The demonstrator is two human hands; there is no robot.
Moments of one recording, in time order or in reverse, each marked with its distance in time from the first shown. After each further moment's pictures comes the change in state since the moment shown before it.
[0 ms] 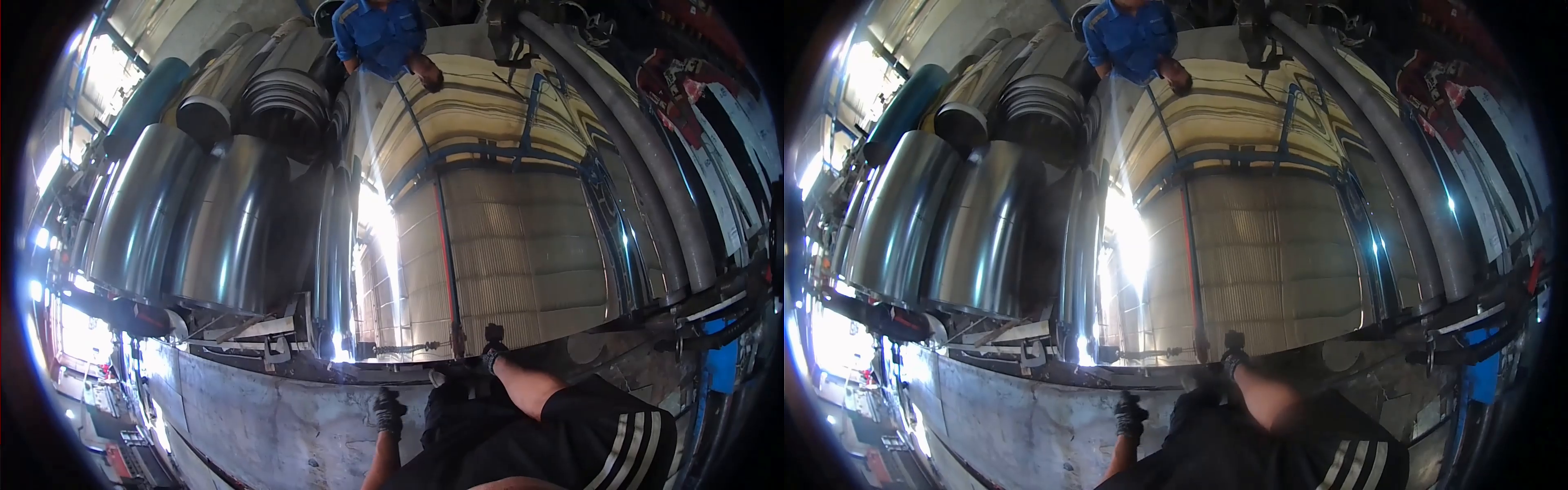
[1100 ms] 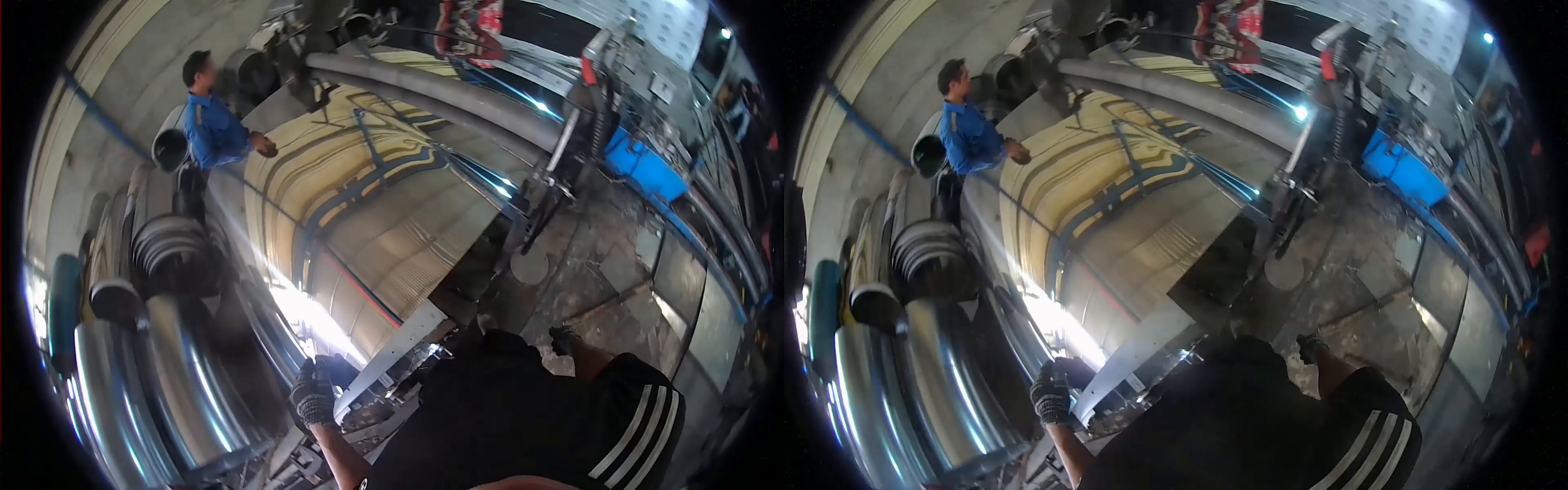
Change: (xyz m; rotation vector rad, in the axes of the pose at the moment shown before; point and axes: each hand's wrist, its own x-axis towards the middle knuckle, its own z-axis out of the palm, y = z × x) left_hand 0.071 0.249 -0.238 0.276 0.087 0.671; right_hand -0.174 0.348 0.028 1.164 0.109 0.692
